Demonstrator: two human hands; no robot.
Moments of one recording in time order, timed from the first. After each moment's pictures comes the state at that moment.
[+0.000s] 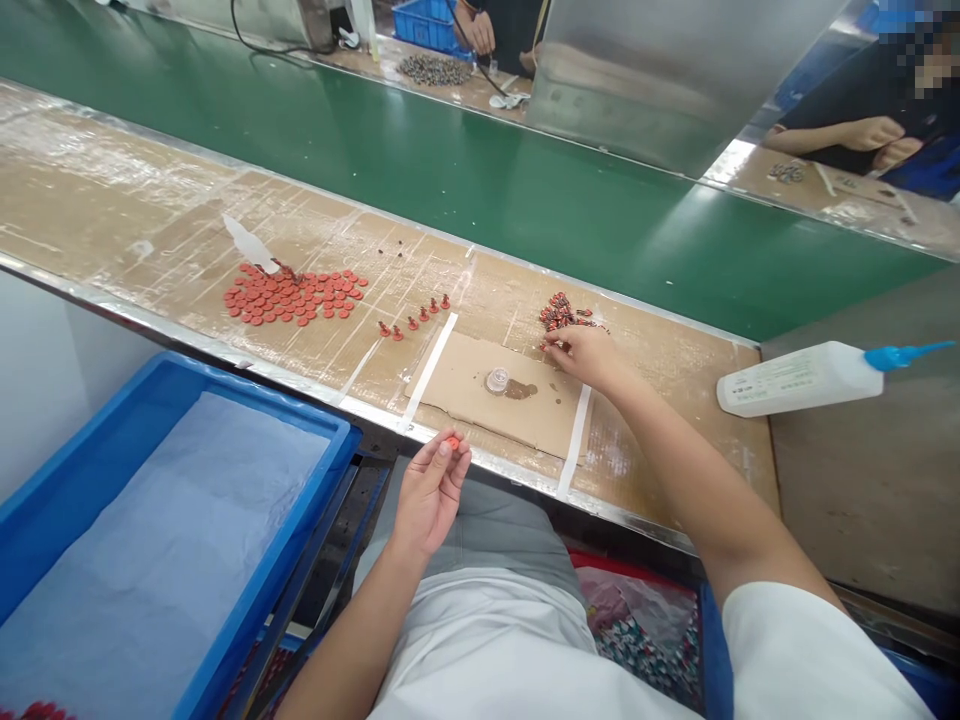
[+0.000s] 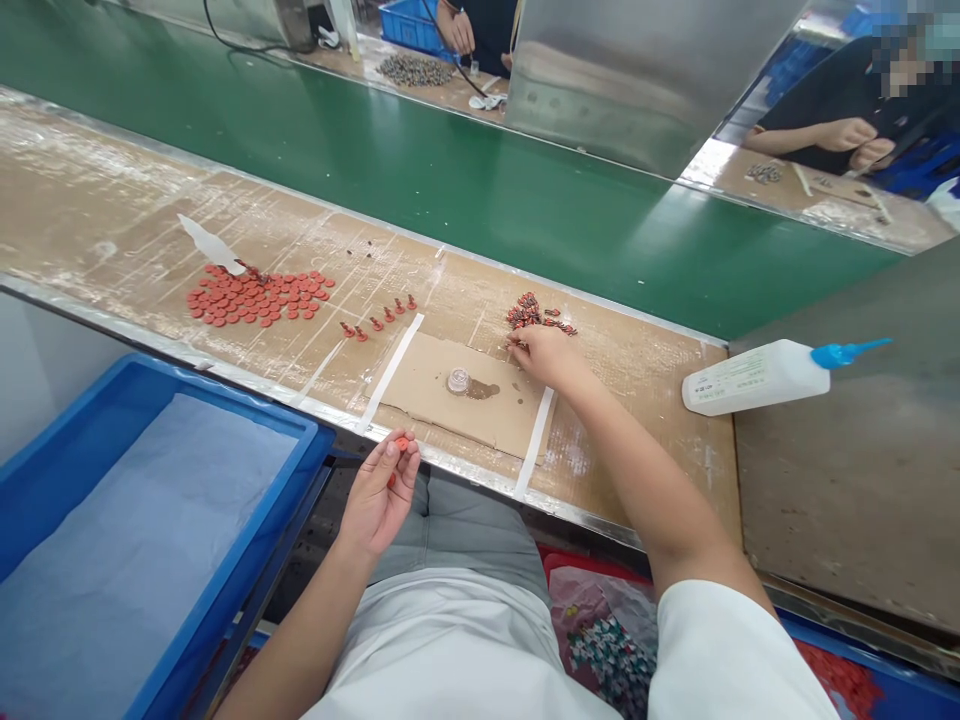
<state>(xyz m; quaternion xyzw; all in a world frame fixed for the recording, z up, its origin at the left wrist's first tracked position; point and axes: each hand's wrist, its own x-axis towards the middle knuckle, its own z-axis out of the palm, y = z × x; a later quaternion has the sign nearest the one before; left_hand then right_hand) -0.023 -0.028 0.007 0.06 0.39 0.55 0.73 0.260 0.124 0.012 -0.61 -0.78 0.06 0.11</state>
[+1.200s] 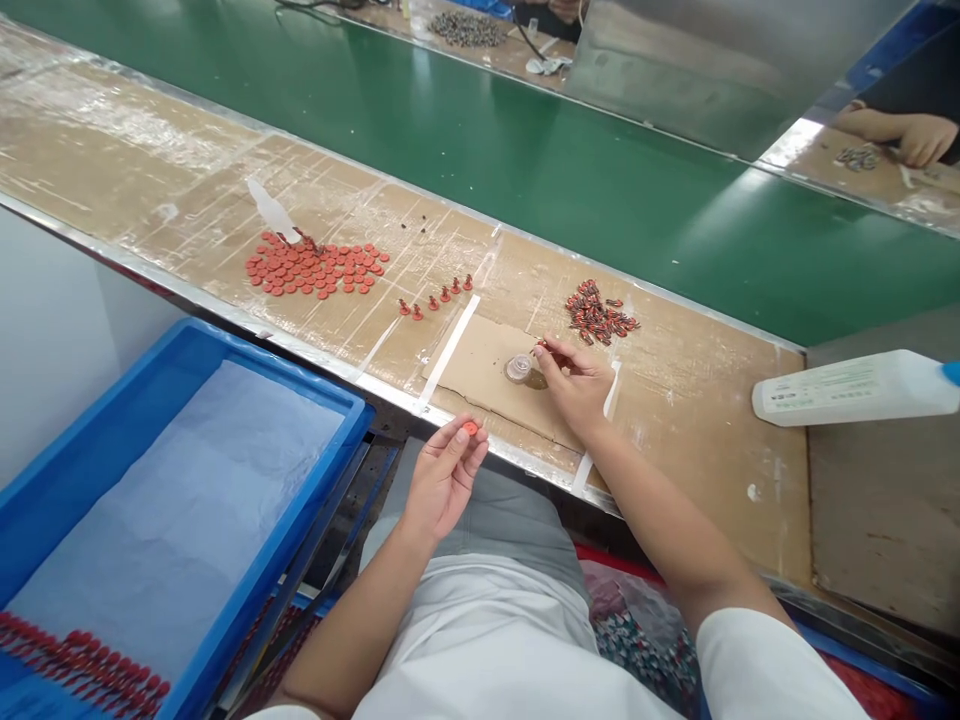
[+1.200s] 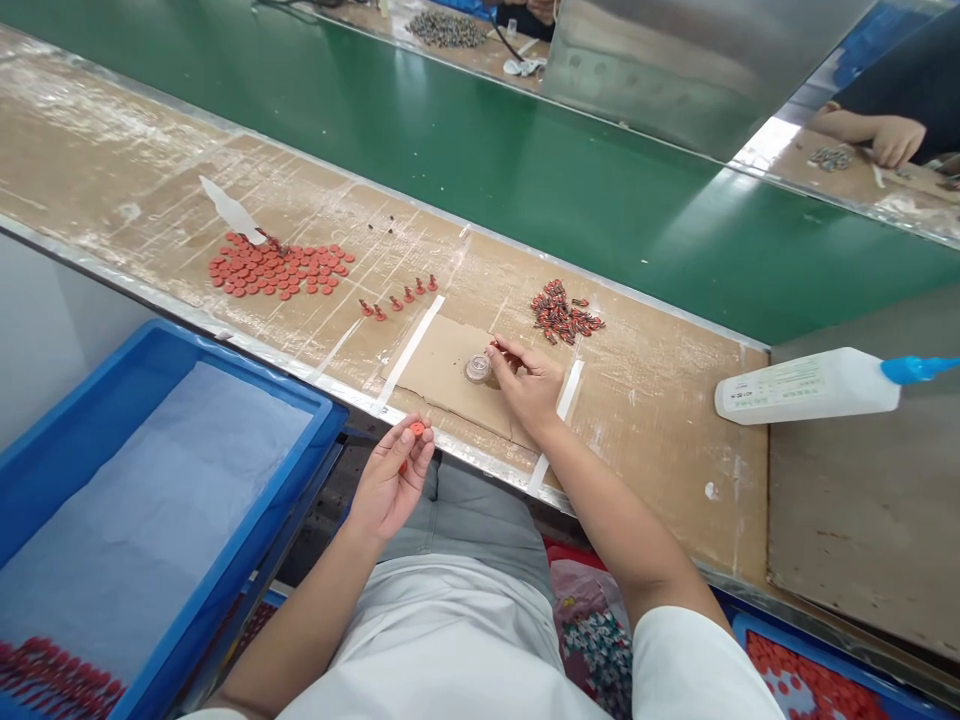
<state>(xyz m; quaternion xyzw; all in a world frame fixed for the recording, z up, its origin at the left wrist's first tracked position) -0.027 -0.029 0.008 0.05 0.38 0.54 0.75 0.164 0.071 -0.015 -0.55 -0.55 0.20 0.59</state>
